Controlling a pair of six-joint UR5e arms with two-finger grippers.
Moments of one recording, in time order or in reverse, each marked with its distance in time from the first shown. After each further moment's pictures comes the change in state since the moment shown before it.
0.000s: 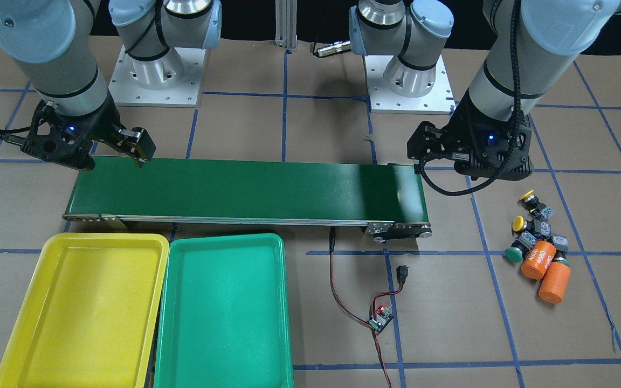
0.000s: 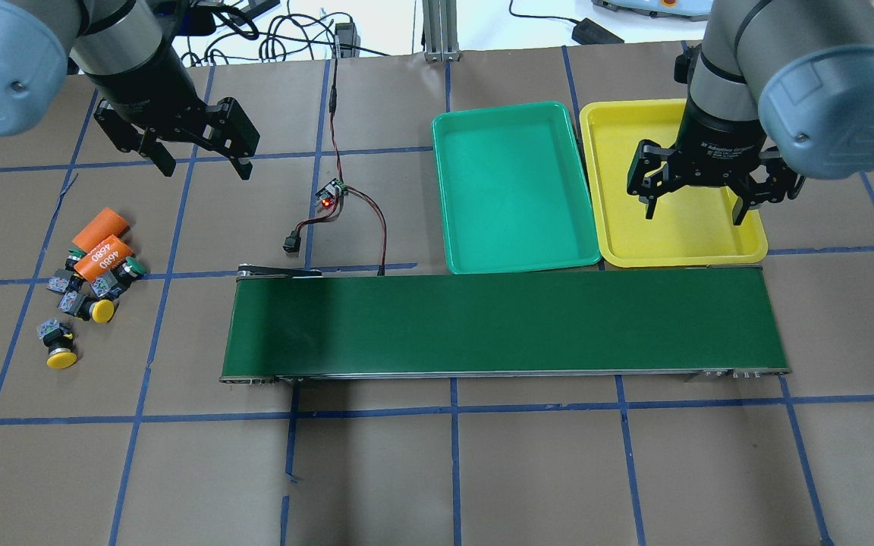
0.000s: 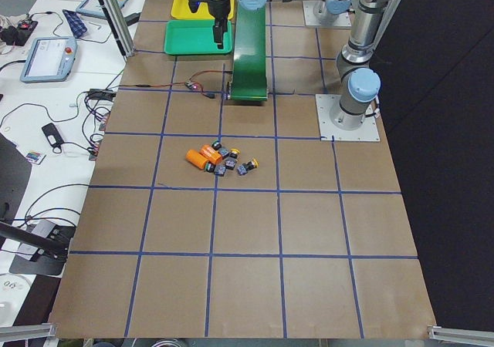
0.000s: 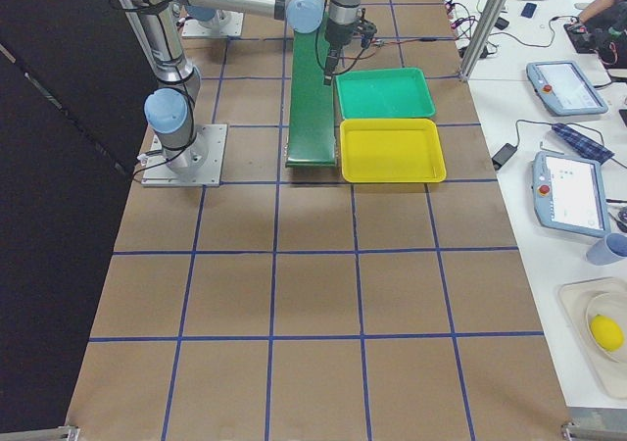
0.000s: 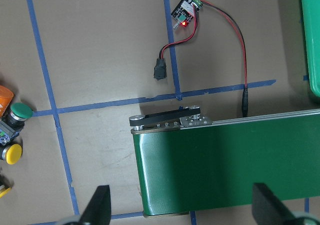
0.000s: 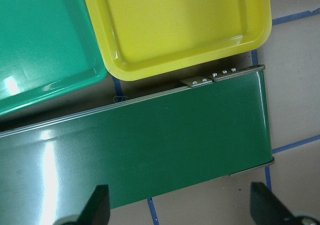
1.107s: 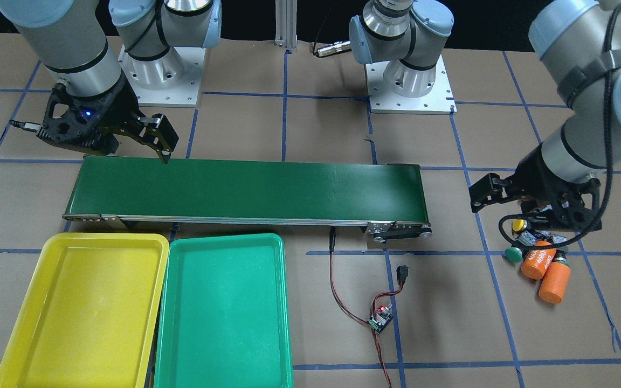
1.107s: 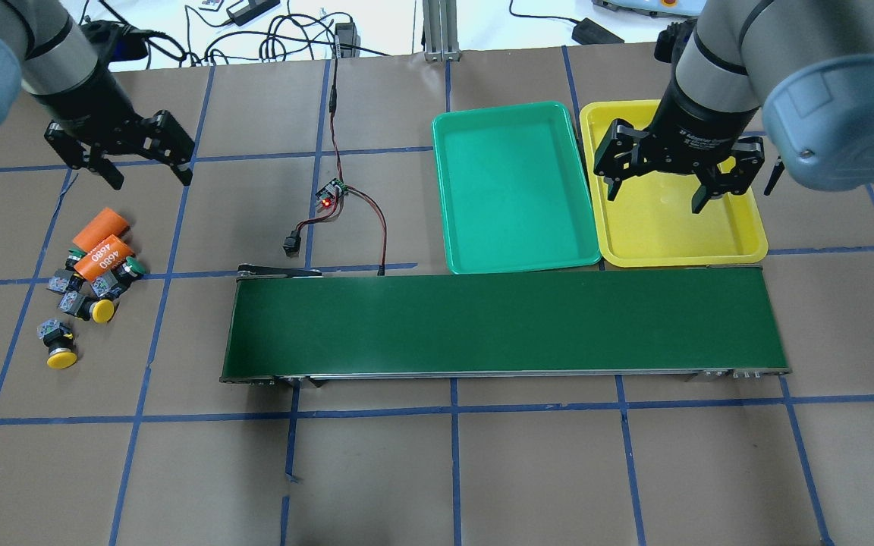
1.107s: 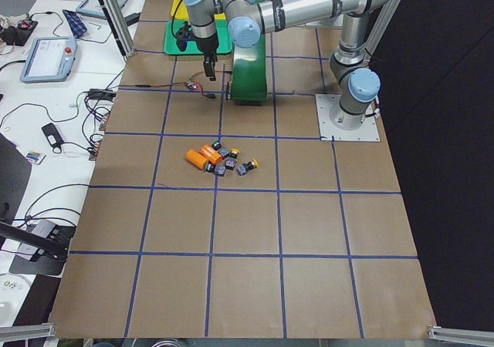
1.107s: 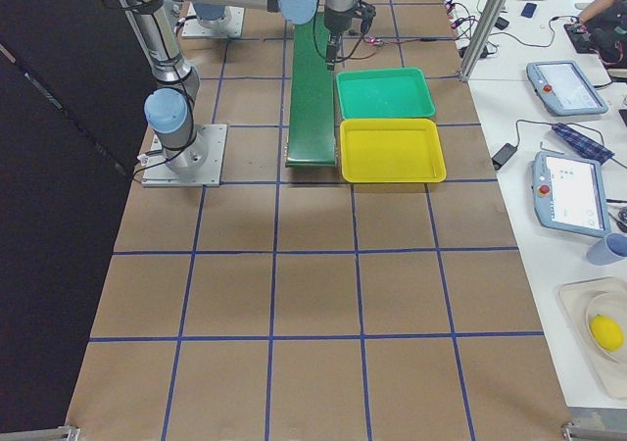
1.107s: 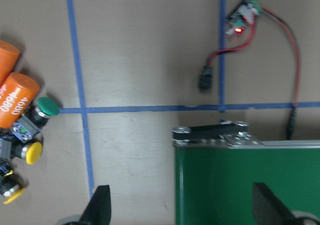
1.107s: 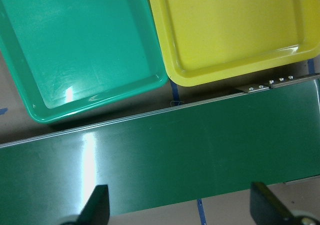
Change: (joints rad) left arm 0.231 -0.109 -0.043 0.080 0.004 0.148; right arm 0.033 -0.038 0.003 -0.061 0.149 0.010
